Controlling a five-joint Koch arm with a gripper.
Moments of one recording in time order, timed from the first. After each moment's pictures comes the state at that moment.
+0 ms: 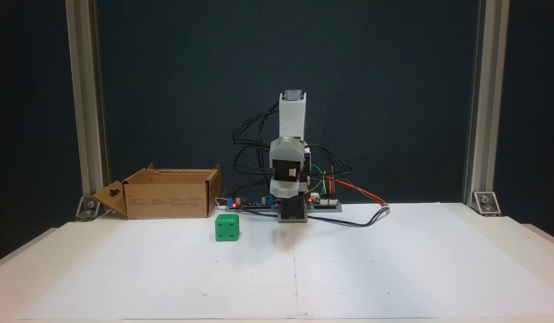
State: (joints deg) arm 3.7 129.6 176.4 -73.7 -5.8
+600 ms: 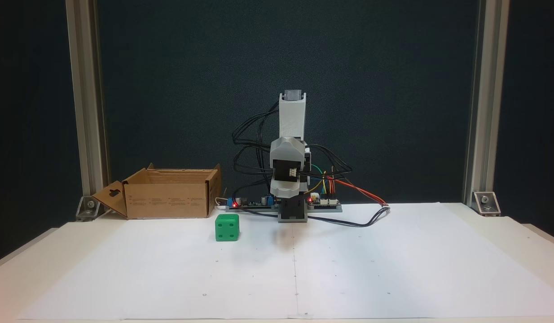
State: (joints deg) arm 3.3 129.6 176.4 -73.7 -5.9
